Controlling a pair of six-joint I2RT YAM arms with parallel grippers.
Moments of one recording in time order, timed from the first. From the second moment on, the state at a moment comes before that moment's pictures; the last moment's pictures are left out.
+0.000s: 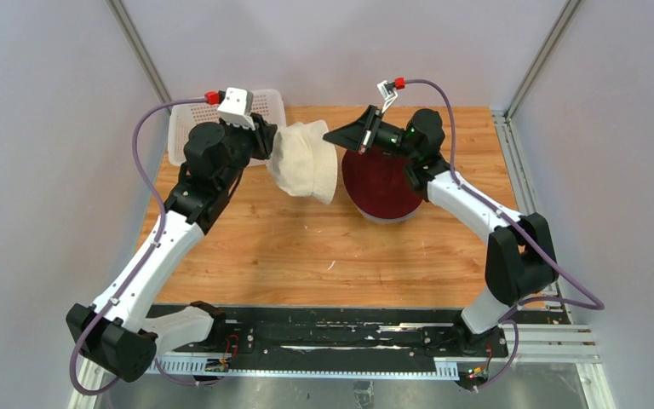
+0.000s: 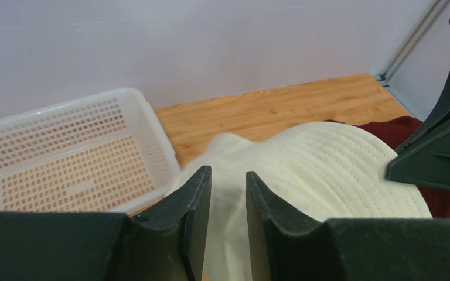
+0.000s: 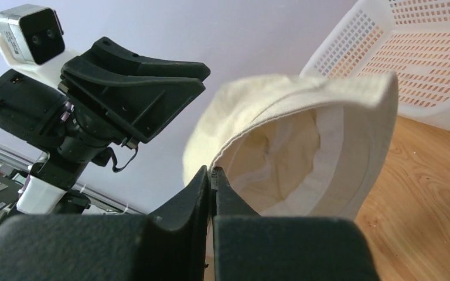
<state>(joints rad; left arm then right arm) -0.41 1.12 1.14 -0.04 -0.04 -0.11 0.45 1.58 1.19 0.62 -0.76 0.96</state>
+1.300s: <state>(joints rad) -0.41 1.19 1.14 -0.02 -0.05 -0.13 0.04 1.33 0.96 0.61 -0.78 0.97</state>
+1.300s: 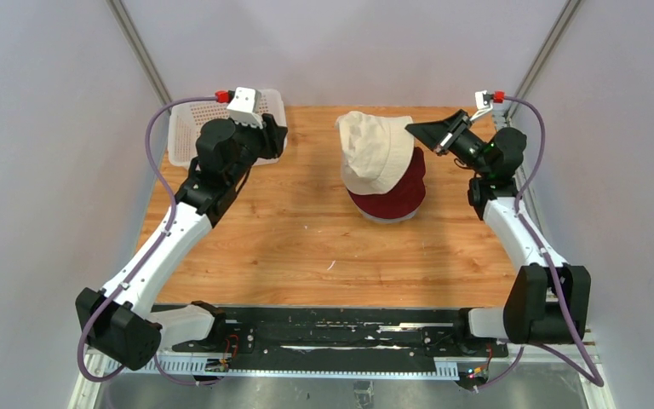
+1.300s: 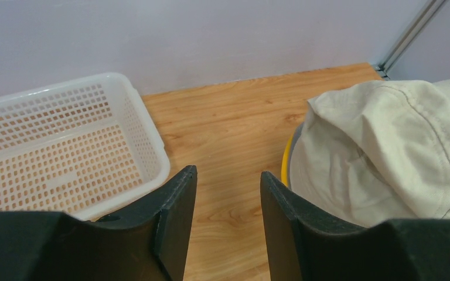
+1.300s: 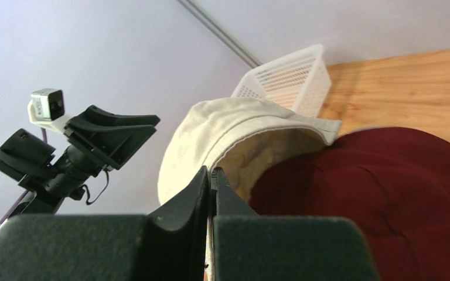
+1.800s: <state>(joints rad) -0.41 1.20 1.10 0.02 -0.02 -0.17 -0.16 1.31 0.75 0.66 -0.82 0.98</state>
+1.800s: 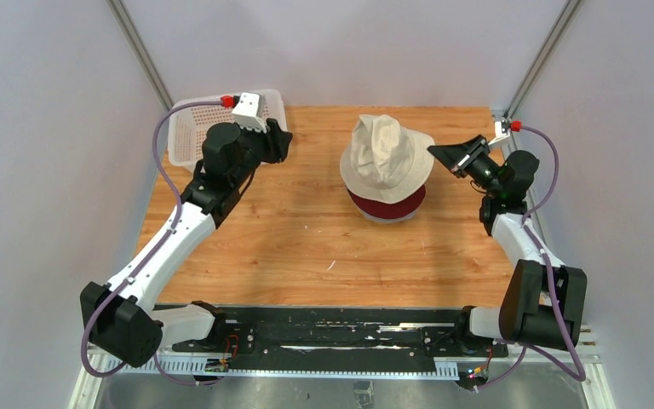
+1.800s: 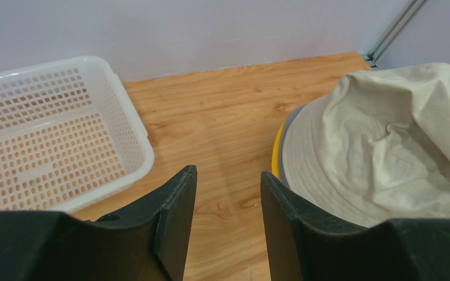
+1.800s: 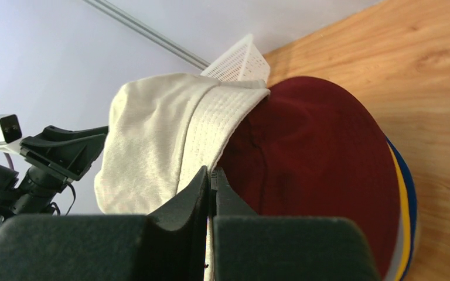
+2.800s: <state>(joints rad) -0.51 1.49 0.73 0.82 0.26 -0.54 -0.17 1.46 0.73 0.34 -0.74 0.71</state>
